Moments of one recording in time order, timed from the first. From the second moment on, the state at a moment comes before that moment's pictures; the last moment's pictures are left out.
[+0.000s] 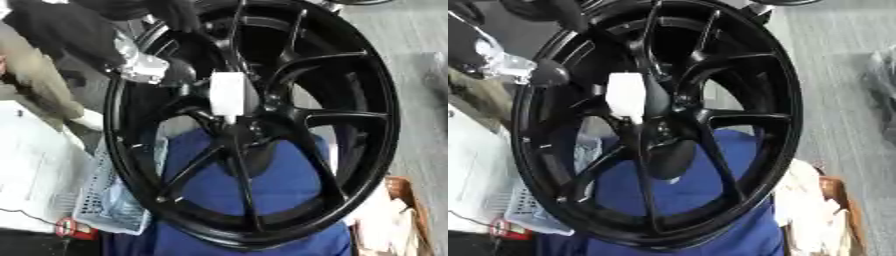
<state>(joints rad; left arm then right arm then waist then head) -1.03 0.87 -0.51 -1.93 -0.04 0.41 -0.72 -0.40 -0.65 0.03 -1.98 -0.27 0.19 -0.57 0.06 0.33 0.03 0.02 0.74</state>
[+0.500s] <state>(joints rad) -1.05 0.85 -0.55 -1.96 -0.10 0.44 -0.70 -0.41 -0.64 0.03 -1.98 -0.28 0.19 -0.57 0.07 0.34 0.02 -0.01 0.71</state>
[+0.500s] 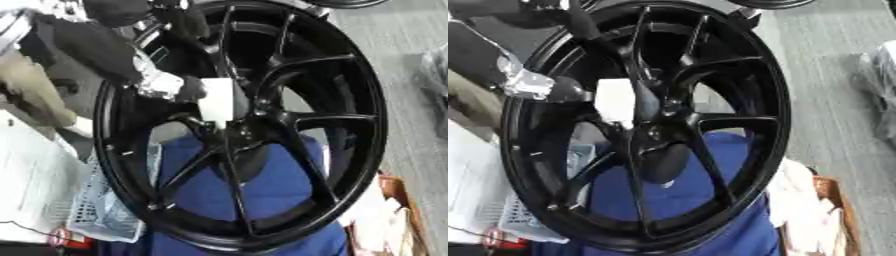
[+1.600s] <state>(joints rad) -1.04 0.85 -0.61 -1.99 -0.29 0.48 -0.73 -0.41 -0.62 0.04 -1.98 -0.29 0.19 -0.57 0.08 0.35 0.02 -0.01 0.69</state>
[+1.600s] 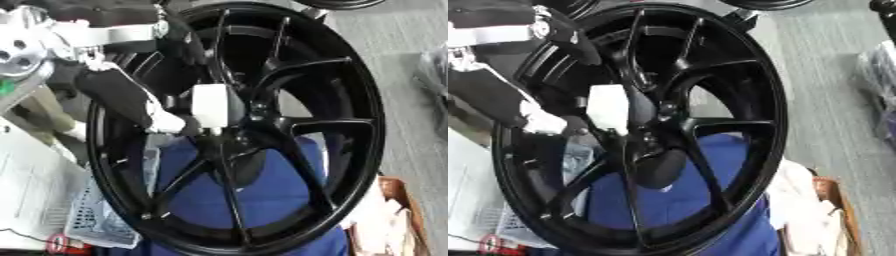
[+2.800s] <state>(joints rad) -1.03 0.81 -0.66 -1.99 -0.41 0.45 -0.76 -0.41 -0.61 0.04 -1.98 -0.29 0.18 -0.57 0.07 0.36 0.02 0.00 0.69</state>
